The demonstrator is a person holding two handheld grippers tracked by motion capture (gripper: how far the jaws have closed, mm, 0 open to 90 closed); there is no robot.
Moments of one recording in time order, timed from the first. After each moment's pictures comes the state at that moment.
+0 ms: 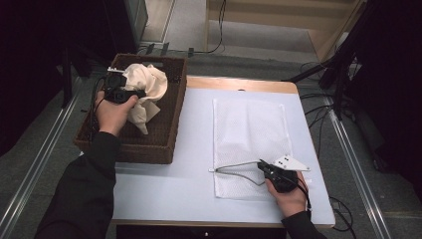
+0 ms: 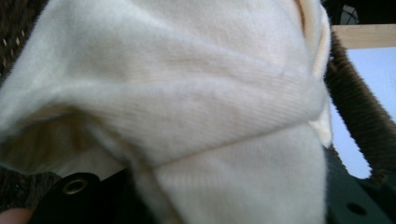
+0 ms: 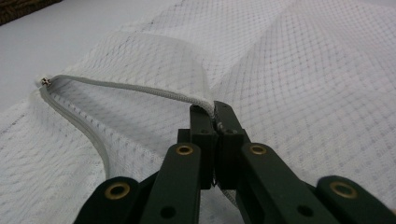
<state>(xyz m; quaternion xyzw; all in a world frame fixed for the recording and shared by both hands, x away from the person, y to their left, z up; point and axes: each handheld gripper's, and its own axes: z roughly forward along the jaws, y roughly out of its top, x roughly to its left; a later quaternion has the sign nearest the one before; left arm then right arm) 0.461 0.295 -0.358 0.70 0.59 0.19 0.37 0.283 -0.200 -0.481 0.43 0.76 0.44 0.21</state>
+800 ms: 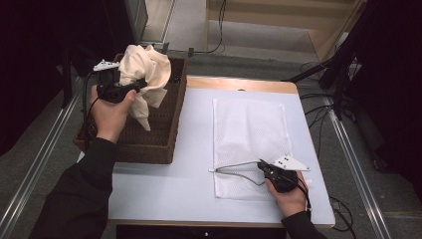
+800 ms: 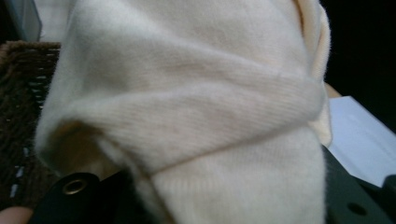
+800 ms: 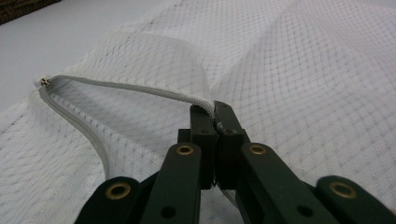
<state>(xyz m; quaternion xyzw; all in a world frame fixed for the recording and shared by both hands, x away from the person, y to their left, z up) 0.417 0.276 -0.306 0.66 0.53 0.23 0.48 0.283 -0.200 -0.481 0.43 0.76 0.44 0.21</state>
